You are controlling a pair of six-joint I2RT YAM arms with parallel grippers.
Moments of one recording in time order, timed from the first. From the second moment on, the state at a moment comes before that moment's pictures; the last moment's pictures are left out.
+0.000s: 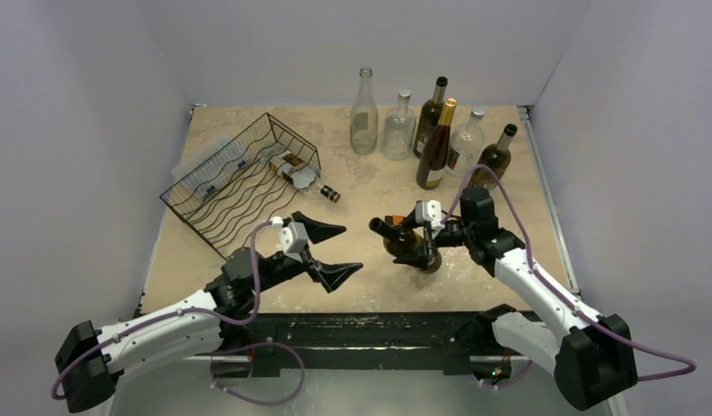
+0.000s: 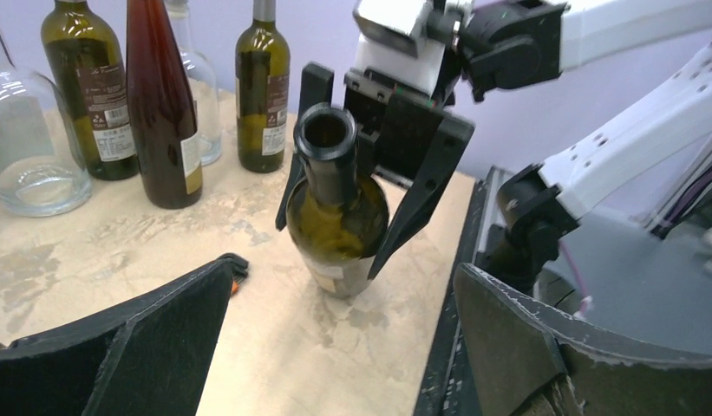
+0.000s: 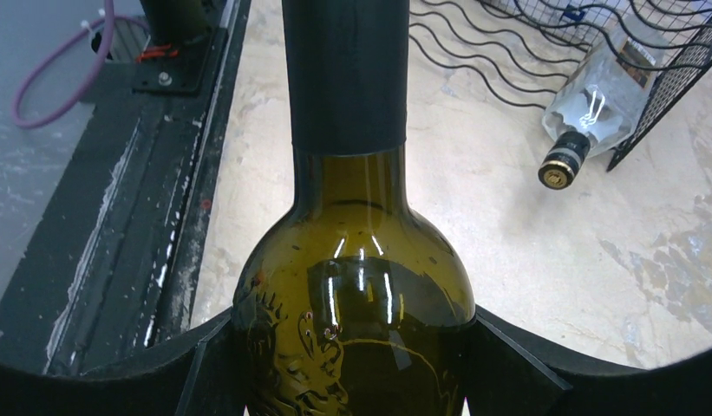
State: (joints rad) left arm -0.96 0.65 0.30 0.55 0.18 -0.23; right arm 0.37 1.00 0.58 -0.15 -1.05 -0.61
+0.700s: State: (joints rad) left arm -0.96 1.26 0.48 1.12 0.21 -0.16; right arm 0.32 0.99 0.58 0.05 -1.16 -0.37
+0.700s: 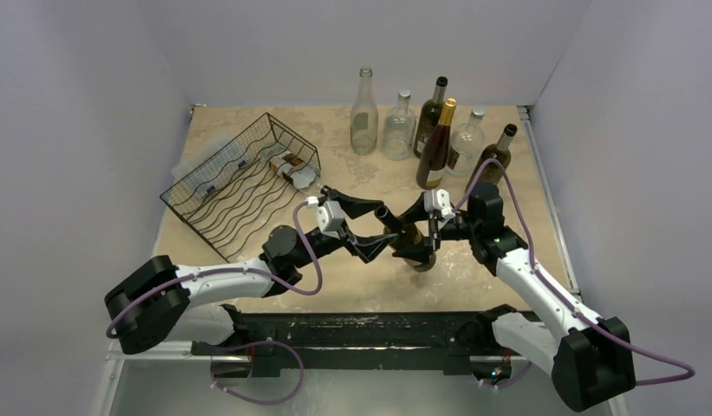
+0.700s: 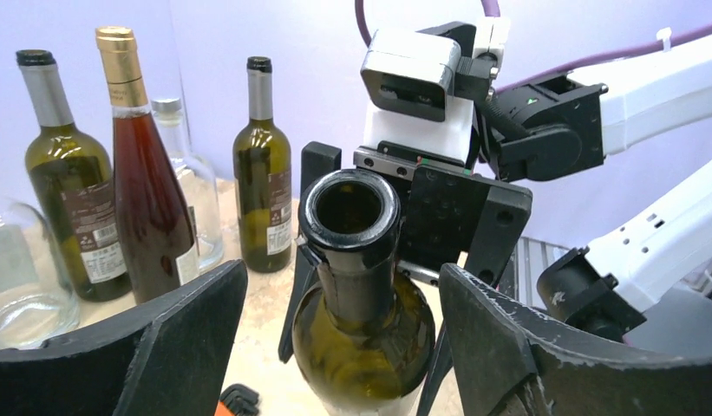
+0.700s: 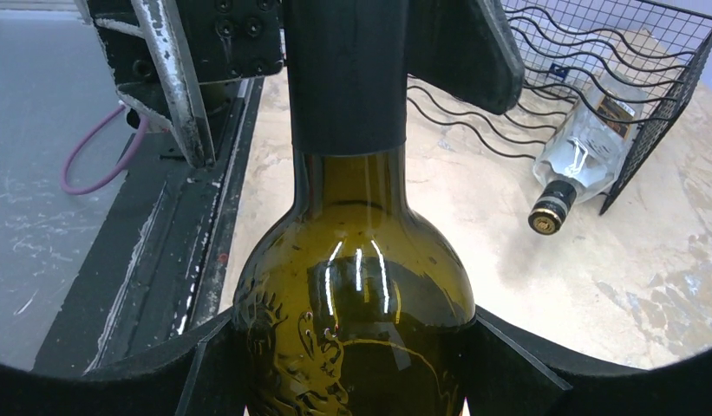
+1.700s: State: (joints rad) left arm -0.97 1.40 0.57 1.26 0.20 -0.27; right arm 0.31 1.00 0.56 0.13 -1.17 -0.29
